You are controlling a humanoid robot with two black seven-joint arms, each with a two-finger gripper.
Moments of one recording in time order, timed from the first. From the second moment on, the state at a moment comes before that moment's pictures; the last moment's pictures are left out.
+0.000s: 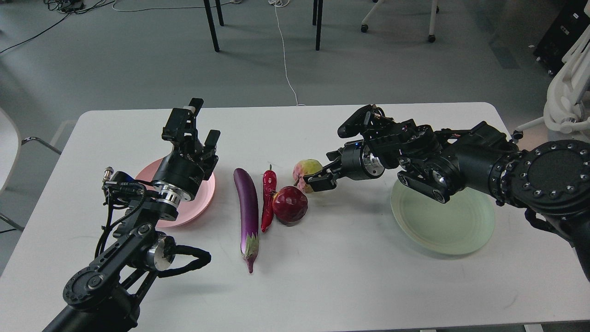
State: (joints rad) left arm -0.22 0.12 -1.10 -1.31 0.89 0.09 -0.34; right arm 1.28 0.00 -0.63 0.56 -1.14 0.04 0.49
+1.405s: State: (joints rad) left arm -0.21 0.12 -1.09 -1.35 0.89 0.09 -0.34; right arm 1.52 -0.50 -0.65 0.99 -1.27 0.01 0.49
